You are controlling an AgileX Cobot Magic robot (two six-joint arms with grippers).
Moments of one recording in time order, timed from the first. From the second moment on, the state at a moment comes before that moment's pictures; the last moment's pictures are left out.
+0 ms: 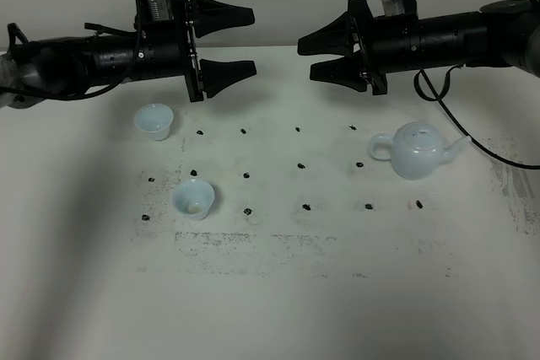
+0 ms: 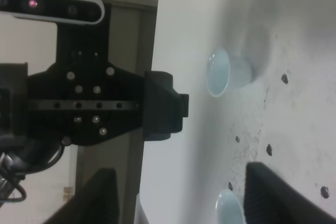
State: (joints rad) left arm -0.09 2.39 -1.72 -1.71 1.19 0.67; right arm 0.05 2.30 -1.73 1.44 1.18 -0.66
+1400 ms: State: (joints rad) left arm 0.03 1.36 -1.71 -0.67 1.20 0.42; right arm 0.01 2.30 -2.03 0.98 1.21 -0.61
